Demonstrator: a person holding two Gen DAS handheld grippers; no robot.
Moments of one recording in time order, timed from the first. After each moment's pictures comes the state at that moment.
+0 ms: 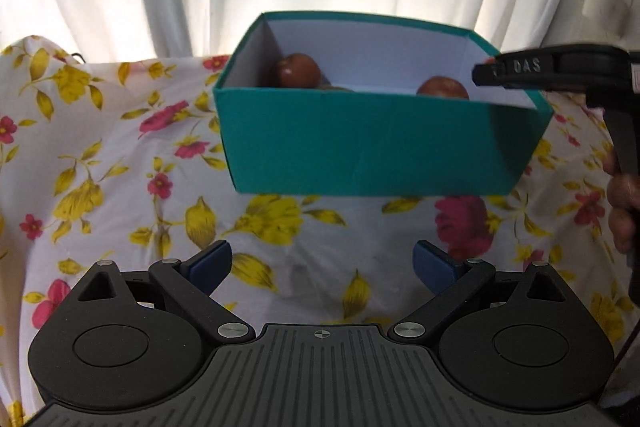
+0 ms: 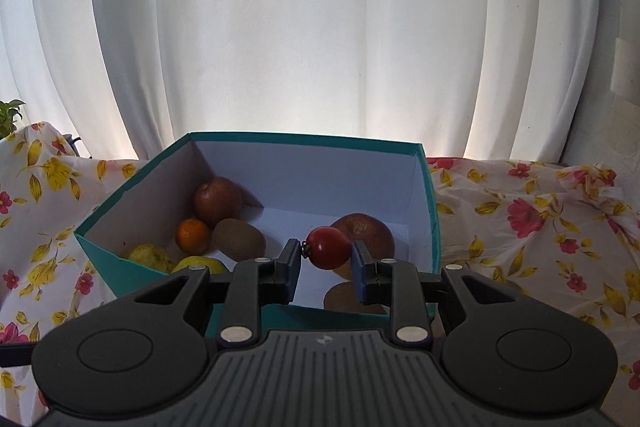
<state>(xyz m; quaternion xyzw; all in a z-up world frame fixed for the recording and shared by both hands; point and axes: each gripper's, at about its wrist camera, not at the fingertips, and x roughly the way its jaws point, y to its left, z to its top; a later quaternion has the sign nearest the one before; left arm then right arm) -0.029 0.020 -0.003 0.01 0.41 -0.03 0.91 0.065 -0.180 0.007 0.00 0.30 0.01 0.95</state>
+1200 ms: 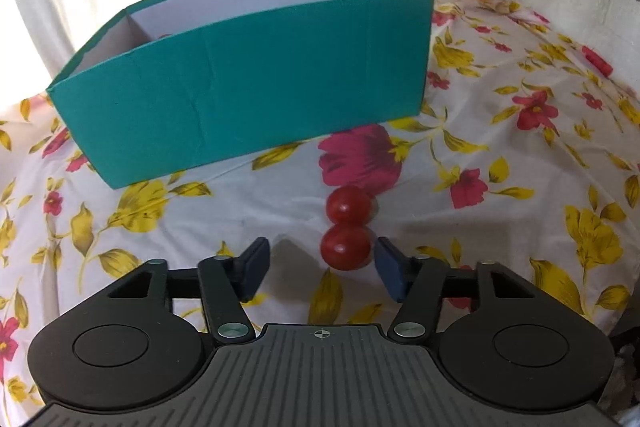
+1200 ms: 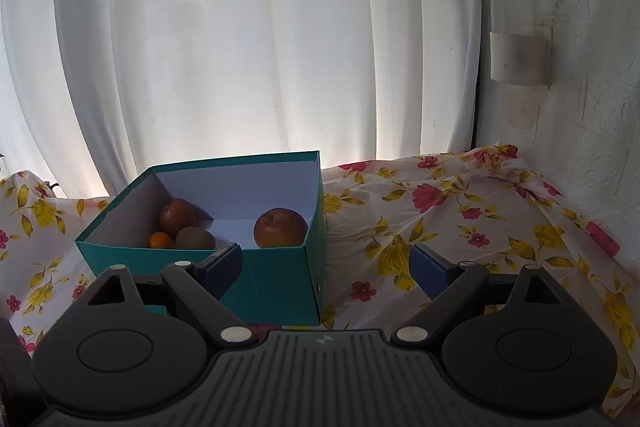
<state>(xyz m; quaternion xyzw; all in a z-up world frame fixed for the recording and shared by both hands) -0.035 -0.062 -0.052 0.11 0.42 -0.13 0.89 -0.045 -0.229 0.037 0.05 0.25 -0.08 0.96</state>
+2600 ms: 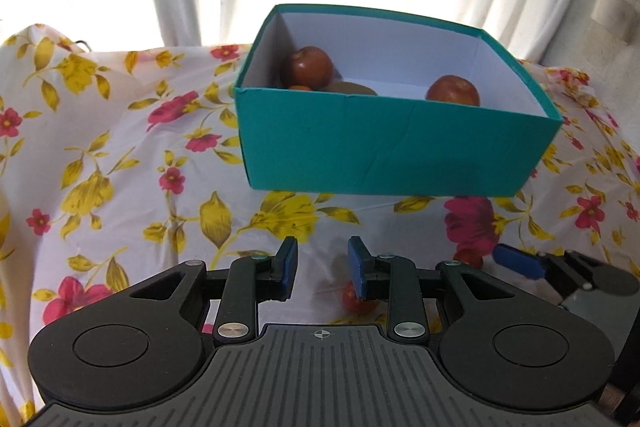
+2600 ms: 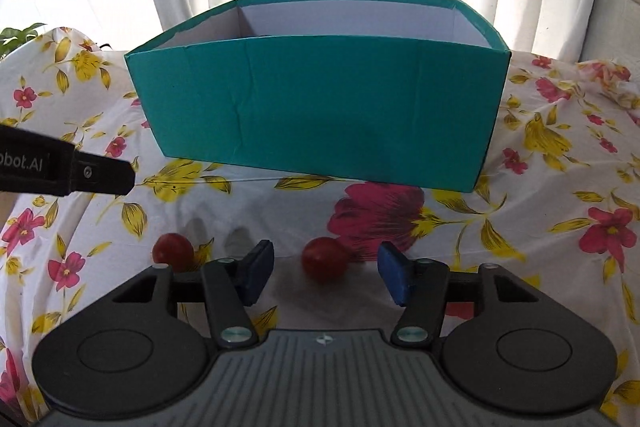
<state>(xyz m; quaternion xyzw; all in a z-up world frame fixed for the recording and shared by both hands) -0.020 0.037 0.010 -0.01 0.43 -0.04 0.90 -0.011 -0.135 -0.078 0.01 0.39 0.02 0.92</state>
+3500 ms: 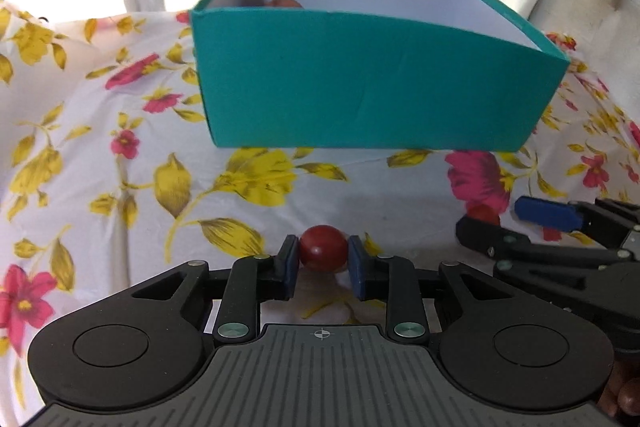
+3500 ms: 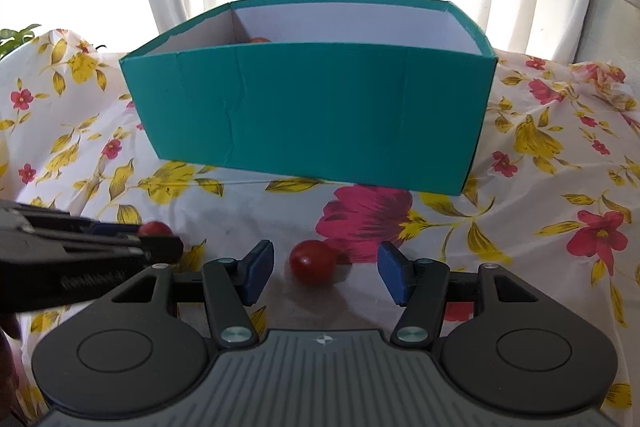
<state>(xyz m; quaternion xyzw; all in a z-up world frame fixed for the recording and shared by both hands) -0.011 0.035 -0.041 0.00 0.45 -0.07 0.89 -0.011 -0.139 -0.074 0.00 0.39 0.02 0.92</state>
